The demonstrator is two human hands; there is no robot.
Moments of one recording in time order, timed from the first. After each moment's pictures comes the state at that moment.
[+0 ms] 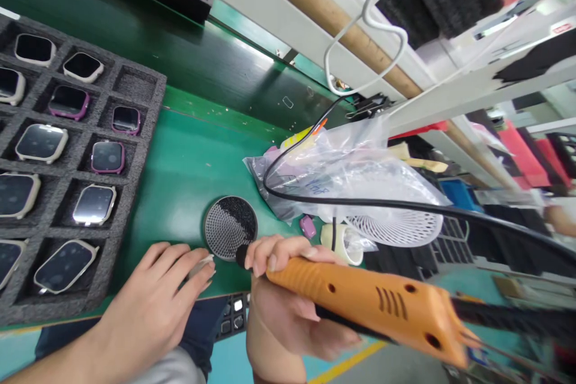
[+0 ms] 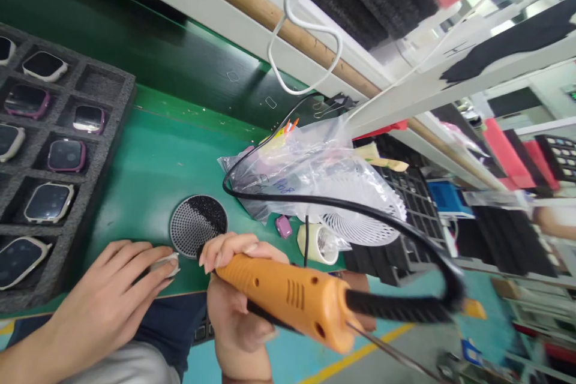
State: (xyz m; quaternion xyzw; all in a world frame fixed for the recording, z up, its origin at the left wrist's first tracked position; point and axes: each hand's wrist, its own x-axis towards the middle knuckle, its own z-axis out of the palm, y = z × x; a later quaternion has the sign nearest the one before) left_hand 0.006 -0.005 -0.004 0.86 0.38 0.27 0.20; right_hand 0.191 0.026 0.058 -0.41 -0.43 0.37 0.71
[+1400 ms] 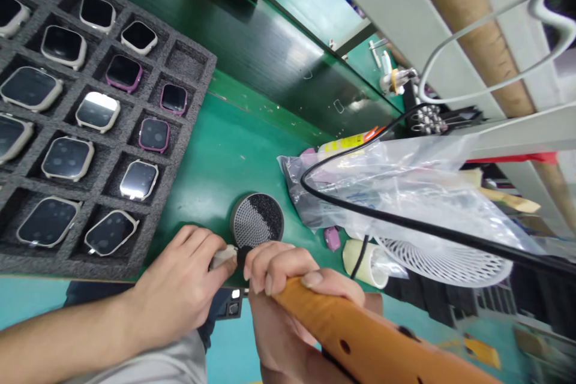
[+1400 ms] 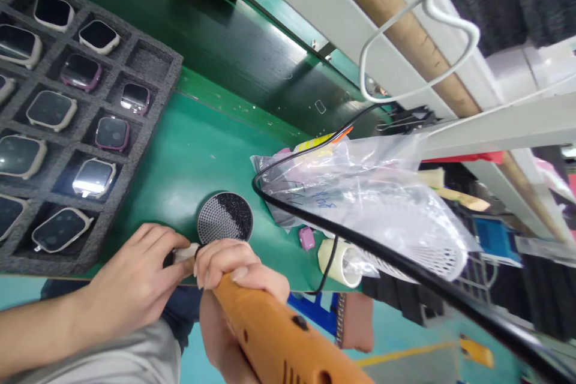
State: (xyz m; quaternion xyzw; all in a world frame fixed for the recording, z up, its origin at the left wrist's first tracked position) left_hand 0.007 -0.001 0.006 0.83 0.41 0.26 0.26; right_hand 0.158 0.018 0.058 -0.41 -0.49 0.42 0.64
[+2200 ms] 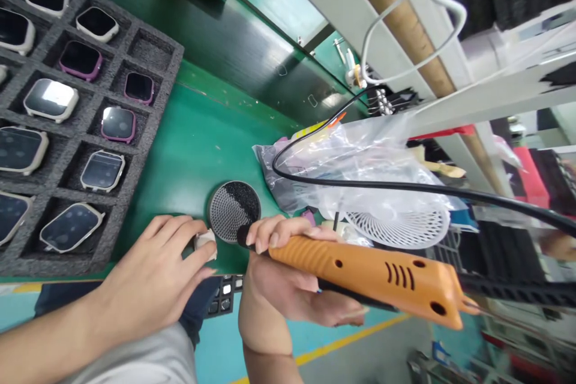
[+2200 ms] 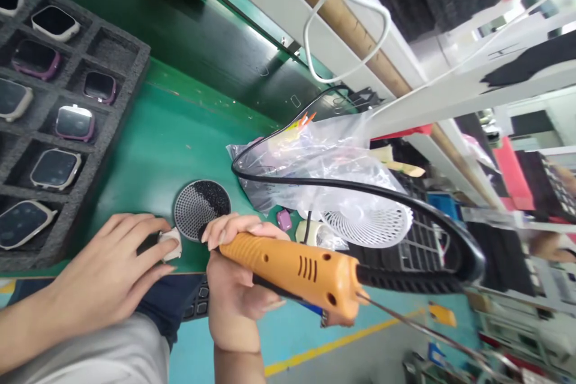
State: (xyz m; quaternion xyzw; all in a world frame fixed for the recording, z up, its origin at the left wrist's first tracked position) left_hand 0.005 -0.003 0.008 0.86 0.41 0.22 0.22; right_hand 0.194 0.031 0.041 -0.39 -0.45 0.37 0.72
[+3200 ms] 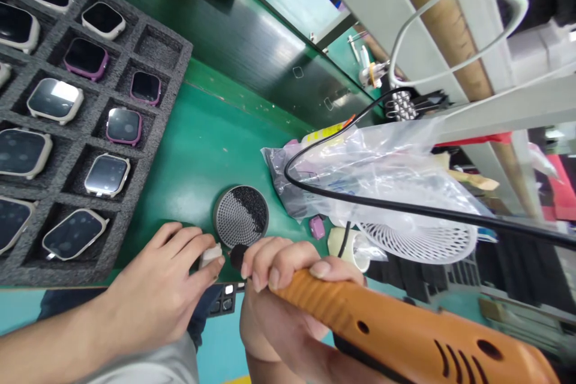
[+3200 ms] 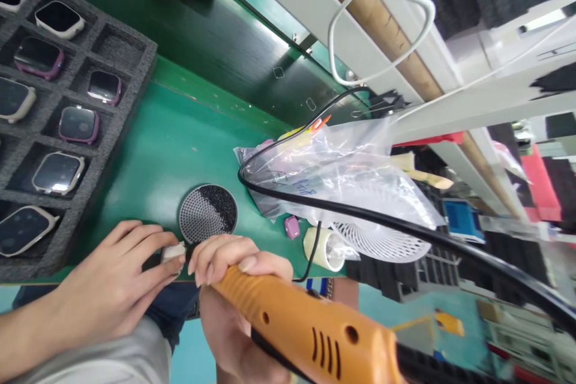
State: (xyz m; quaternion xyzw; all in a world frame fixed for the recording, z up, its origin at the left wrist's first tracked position) left_hand 0.006 -0.003 0.005 0.86 0.38 0.25 0.24; right_hand 0.176 0.020 0.063 -0.42 -0.48 0.40 0.66
